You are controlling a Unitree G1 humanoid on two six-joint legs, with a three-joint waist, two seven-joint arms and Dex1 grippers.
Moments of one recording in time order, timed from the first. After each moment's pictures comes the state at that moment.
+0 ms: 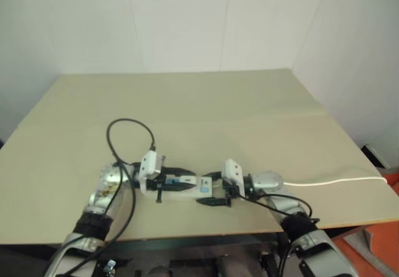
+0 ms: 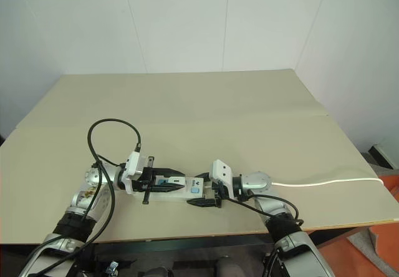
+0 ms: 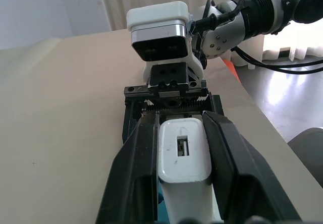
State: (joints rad) left arm -0.43 0.49 -0.16 0.30 -0.39 -0.15 -1.42; right arm -0.51 -0.32 0.28 0.45 0.16 -0.10 1.22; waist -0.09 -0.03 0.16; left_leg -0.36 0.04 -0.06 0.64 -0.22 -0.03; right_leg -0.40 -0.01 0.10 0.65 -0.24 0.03
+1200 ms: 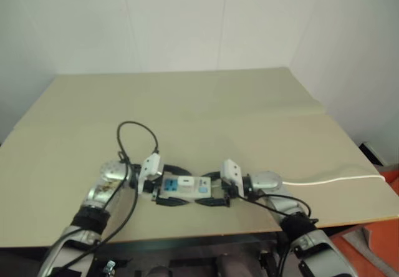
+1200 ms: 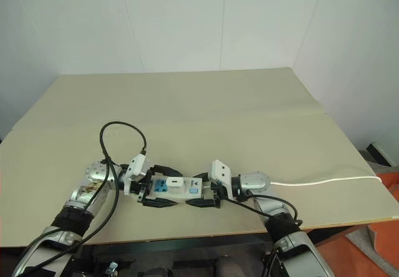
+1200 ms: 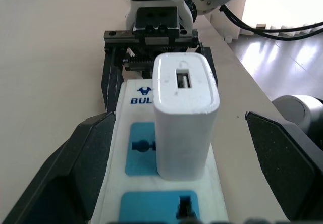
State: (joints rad) left arm -0.50 0.56 -0.19 0.39 -0.31 -0.09 -1.51; right arm -0.51 -0.32 0.29 0.44 0.17 -0.09 1.22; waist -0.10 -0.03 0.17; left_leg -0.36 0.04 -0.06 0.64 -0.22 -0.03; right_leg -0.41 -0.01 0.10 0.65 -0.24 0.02
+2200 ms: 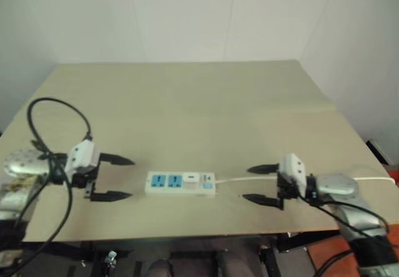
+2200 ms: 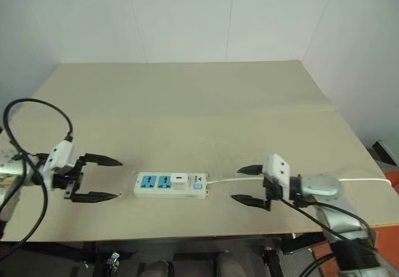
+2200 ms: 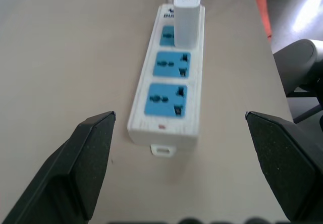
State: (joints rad) left arm -0.20 1.03 0.20 0.03 -0.45 0.11 -1.54; right arm -0.18 -0.73 -0.06 -0.09 0.38 0.17 1.19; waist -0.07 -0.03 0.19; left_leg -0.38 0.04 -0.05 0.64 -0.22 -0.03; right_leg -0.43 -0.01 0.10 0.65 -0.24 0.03
